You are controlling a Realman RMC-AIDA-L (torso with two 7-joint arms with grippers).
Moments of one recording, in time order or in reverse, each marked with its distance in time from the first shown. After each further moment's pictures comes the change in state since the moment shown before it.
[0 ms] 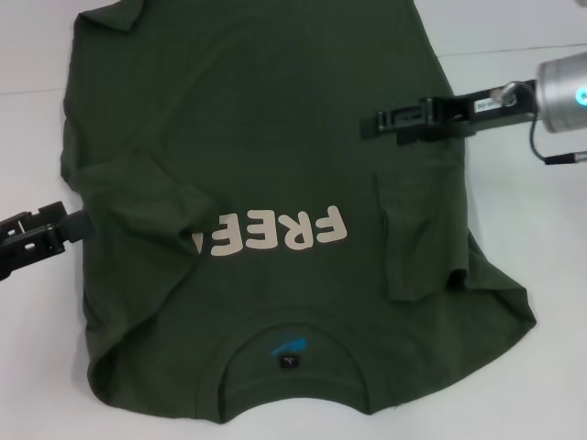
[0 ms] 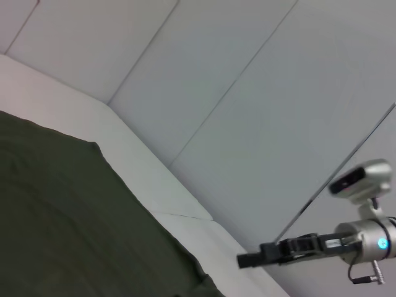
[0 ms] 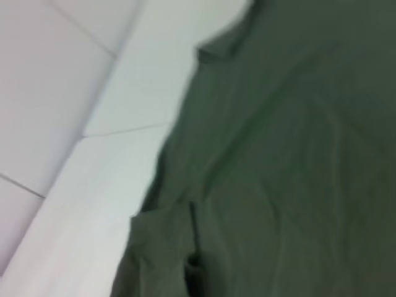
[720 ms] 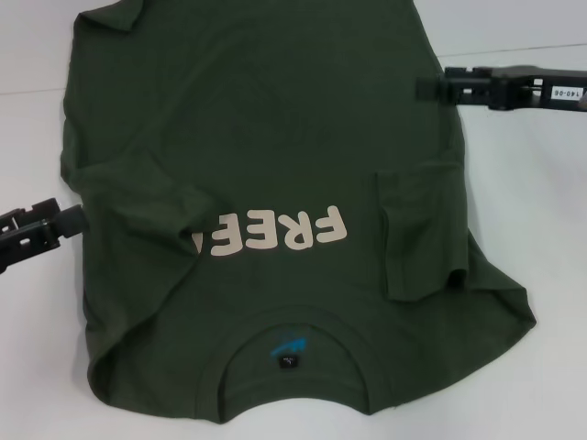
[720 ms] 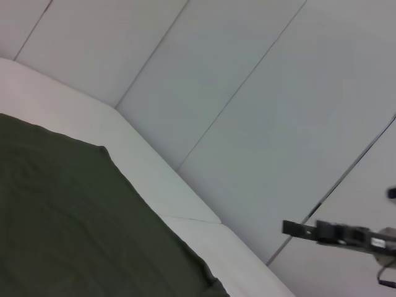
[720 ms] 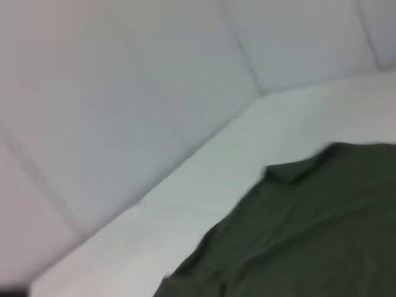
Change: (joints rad) left arm -0.005 0.004 -0.009 0.000 0.007 -0.015 0.000; right arm -0.177 0.031 0.117 -0.148 0.231 -0.117 -0.431
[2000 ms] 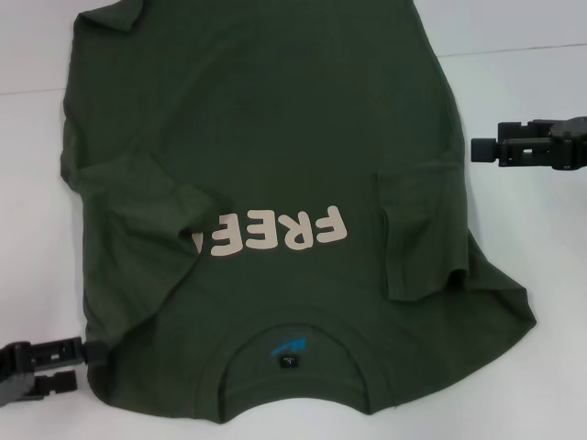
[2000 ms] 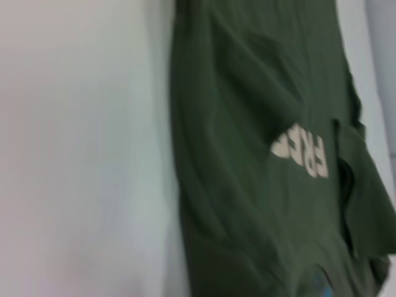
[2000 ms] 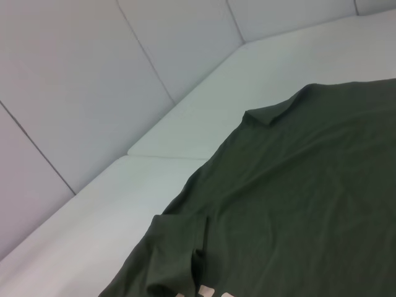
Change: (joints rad) left arm -0.066 0.047 0.000 0.113 0.492 -0.037 -0.516; right arm -0.119 0.038 0.082 -0.247 -0.131 -0.203 0.107
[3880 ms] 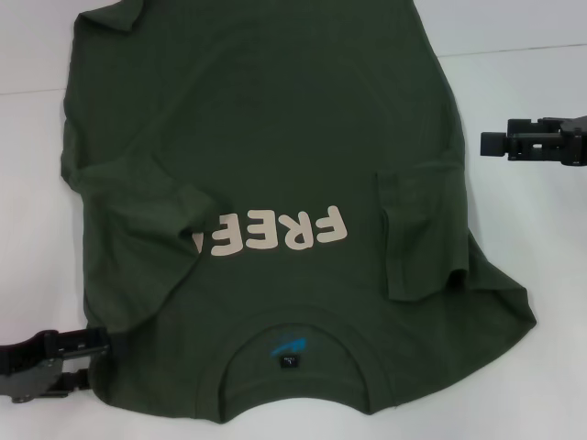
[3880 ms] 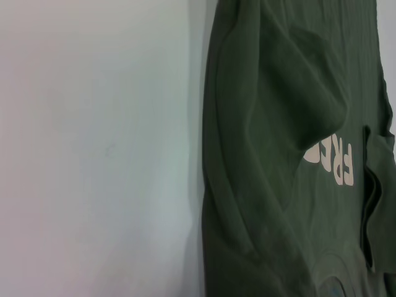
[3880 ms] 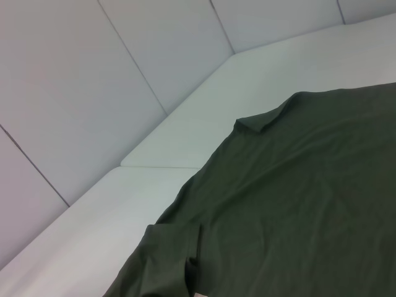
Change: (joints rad) left arm -0.070 0.018 0.007 0.150 0.038 -0.108 -0.059; right arm -0.005 -0.002 0.031 0.009 0.002 0.000 0.003
